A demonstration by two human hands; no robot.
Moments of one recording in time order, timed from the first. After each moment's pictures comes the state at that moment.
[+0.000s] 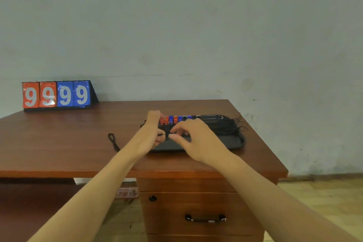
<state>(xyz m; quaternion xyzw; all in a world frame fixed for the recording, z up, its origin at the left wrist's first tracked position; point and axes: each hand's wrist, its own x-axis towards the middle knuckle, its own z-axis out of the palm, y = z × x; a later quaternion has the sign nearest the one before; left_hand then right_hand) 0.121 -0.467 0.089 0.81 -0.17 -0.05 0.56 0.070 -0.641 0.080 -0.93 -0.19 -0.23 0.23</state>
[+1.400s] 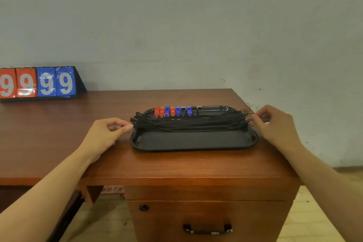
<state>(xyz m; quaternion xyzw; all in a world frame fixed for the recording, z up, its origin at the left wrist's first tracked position) 0.214 -0.381 0.024 0.86 -0.12 0.12 0.49 0.127 -0.837 0.026 -0.88 0.10 -0.36 0.28</state>
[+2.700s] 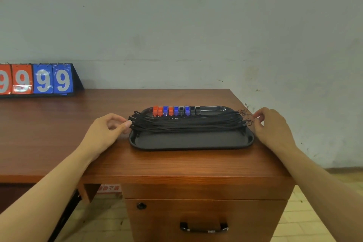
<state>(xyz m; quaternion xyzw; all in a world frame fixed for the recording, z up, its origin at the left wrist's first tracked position) 0.212 -0.384 0.023 0.88 -0.10 0.15 0.44 0.137 -0.845 0.016 -0.91 0.15 -0.35 0.19</state>
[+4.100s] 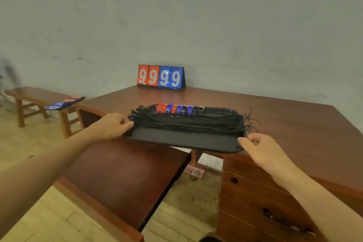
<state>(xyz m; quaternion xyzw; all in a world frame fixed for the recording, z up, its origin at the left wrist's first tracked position) 0.020 -0.125 0.090 0.98 0.08 0.08 0.14 0.036 -0.546 0.054 -0.90 -0.06 -0.05 0.43</state>
